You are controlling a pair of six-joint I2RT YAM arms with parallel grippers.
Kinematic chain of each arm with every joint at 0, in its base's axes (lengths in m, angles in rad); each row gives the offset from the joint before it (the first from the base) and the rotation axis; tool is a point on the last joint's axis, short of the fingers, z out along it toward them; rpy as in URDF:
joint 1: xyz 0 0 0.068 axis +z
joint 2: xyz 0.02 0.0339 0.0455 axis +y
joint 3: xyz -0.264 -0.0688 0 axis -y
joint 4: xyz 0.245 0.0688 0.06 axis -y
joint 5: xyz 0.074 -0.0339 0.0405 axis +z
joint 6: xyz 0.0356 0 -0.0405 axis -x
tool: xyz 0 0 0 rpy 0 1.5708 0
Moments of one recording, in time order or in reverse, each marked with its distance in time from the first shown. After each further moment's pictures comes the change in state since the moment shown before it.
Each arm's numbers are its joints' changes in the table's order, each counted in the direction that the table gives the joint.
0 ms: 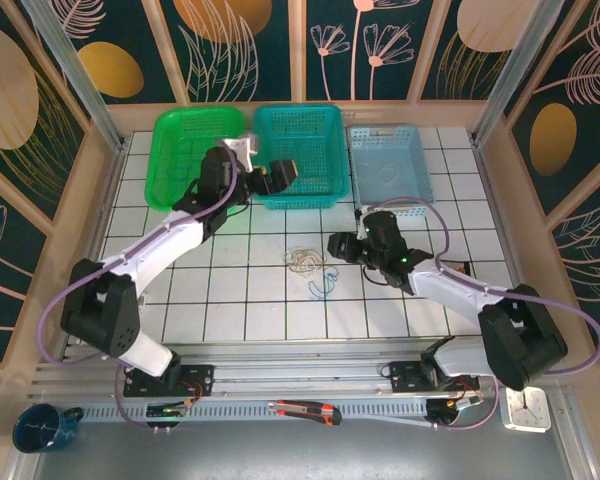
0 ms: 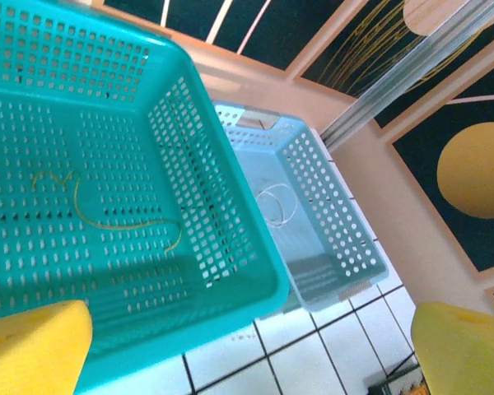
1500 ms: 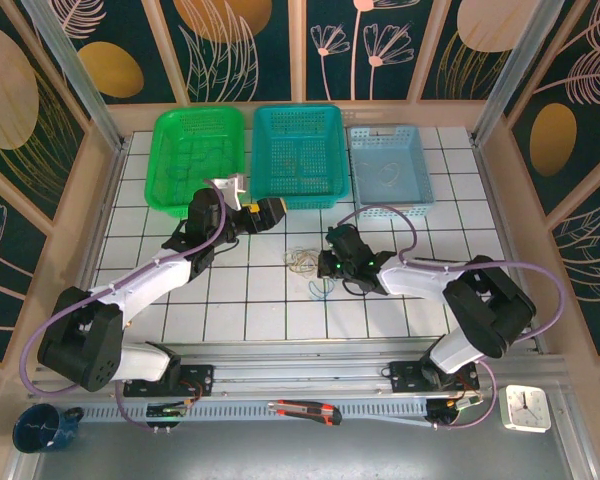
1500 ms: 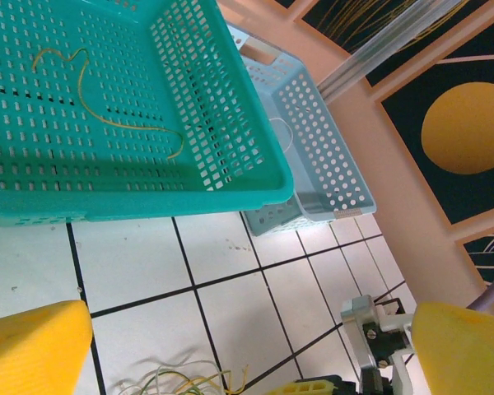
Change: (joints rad) left arm 0.000 -0.175 -0.351 0.163 -0.068 0.078; right arm 0.192 0.201 0.075 -0.056 -0.193 -0.061
